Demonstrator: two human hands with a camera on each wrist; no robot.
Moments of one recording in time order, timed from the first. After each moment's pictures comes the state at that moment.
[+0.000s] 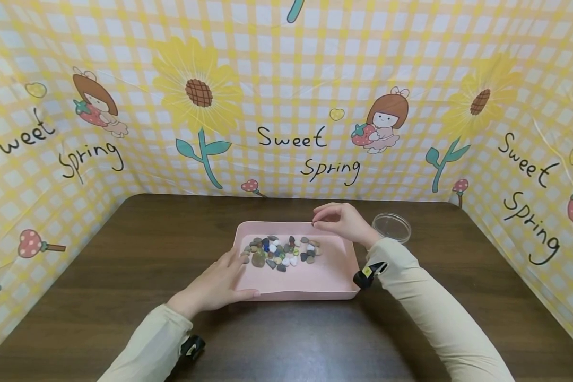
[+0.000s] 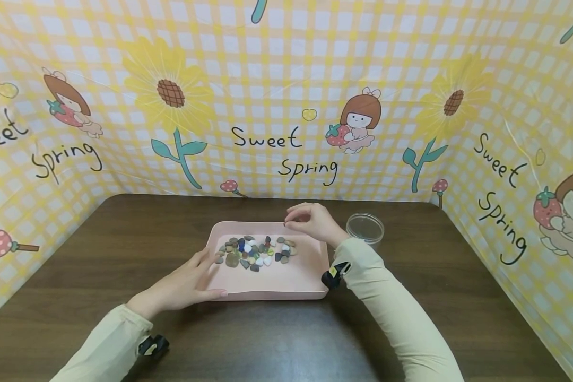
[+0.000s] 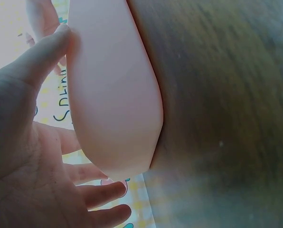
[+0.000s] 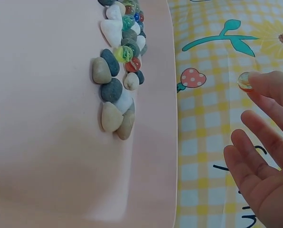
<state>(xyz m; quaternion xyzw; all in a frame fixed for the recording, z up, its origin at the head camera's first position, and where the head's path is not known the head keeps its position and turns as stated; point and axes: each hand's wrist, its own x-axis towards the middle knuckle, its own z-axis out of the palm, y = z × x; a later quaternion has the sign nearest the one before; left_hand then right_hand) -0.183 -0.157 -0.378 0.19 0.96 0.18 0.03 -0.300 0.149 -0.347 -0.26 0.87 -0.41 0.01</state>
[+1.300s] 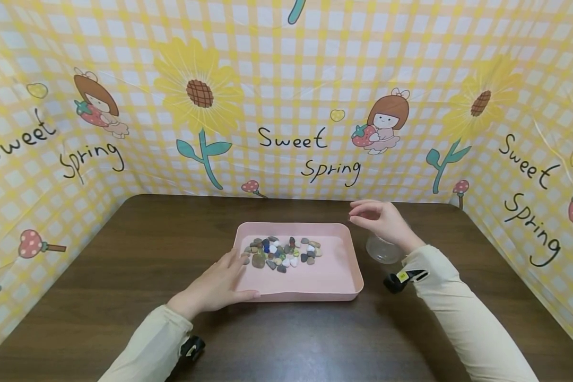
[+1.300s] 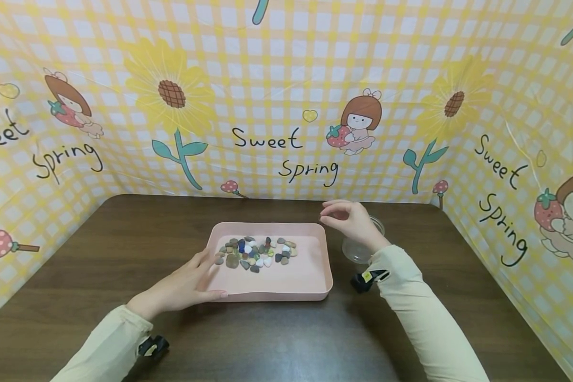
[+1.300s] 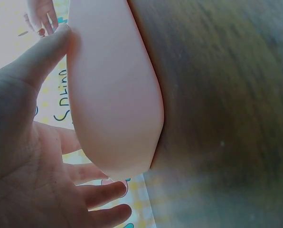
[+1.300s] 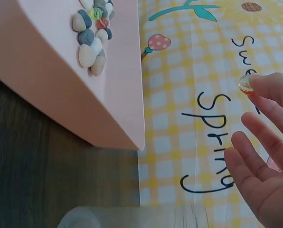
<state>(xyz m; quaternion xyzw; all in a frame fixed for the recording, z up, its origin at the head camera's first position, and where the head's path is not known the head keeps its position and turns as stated) -0.183 -0.157 -0.378 0.20 0.96 0.18 0.03 -0.283 0.213 -0.332 -0.20 0.88 -0.42 -0.05</state>
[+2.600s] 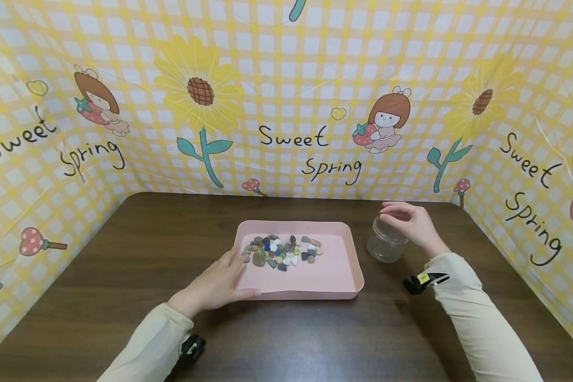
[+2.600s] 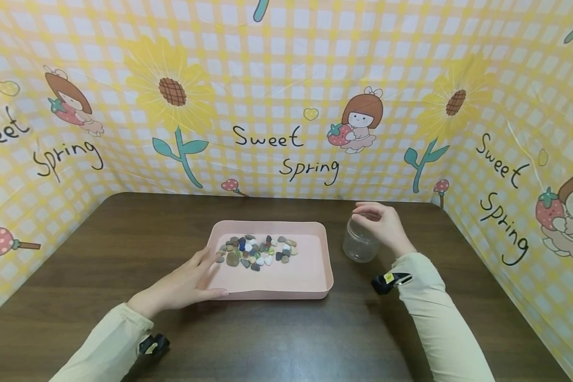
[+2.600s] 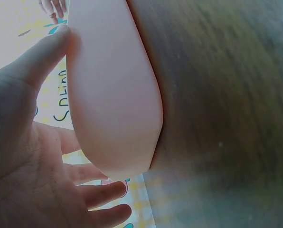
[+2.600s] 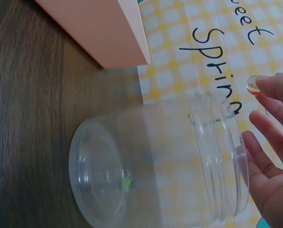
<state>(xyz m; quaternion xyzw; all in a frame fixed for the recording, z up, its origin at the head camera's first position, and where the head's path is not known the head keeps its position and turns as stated) -0.182 -0.157 -0.378 0.20 0.96 0.19 0.03 -0.281 0.267 -0.347 -0.13 0.87 -0.46 -0.10</state>
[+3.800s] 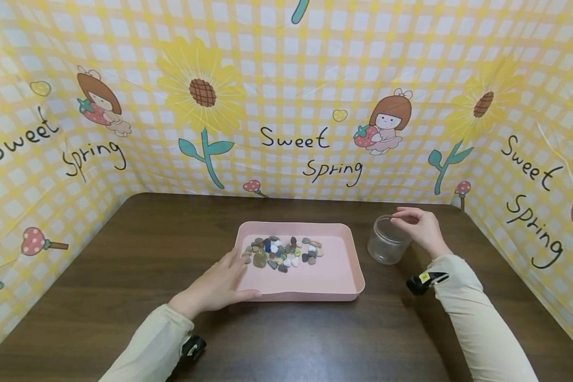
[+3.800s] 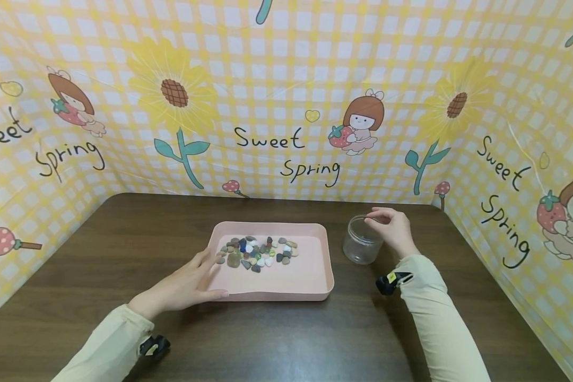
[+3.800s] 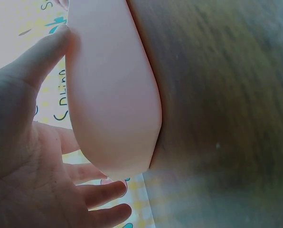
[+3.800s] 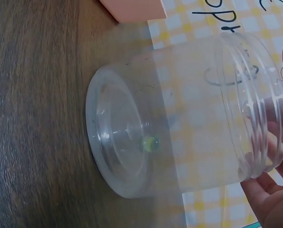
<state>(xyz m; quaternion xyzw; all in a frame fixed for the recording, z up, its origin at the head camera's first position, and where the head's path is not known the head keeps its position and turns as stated) -0.182 -0.158 -0.380 0.20 0.96 0.18 0.03 -0.287 0.285 -0.362 -0.08 0.90 -0.41 -0.15</state>
